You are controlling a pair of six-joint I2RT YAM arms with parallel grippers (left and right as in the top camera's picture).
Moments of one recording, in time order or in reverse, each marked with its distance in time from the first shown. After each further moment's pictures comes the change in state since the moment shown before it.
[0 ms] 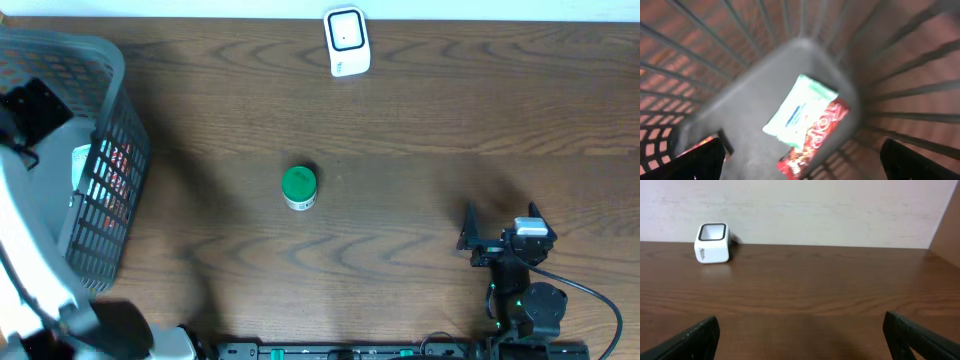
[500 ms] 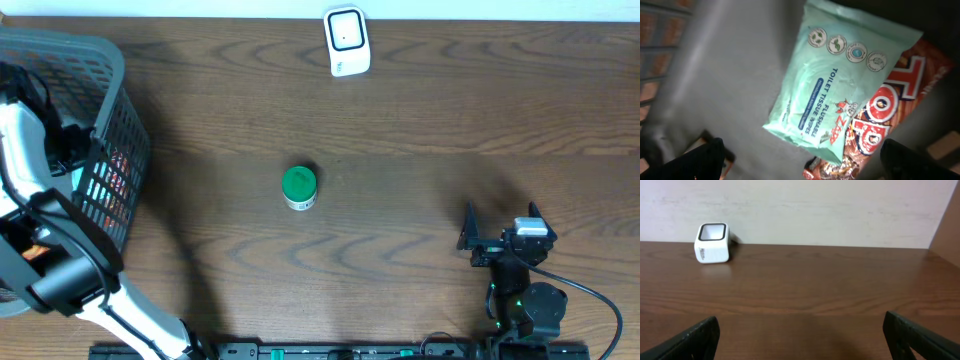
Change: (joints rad) left arm -0.002 0.383 -0.012 -0.063 -0.075 0.228; right arm 0.000 0.000 0.000 0.000 0.000 0.000
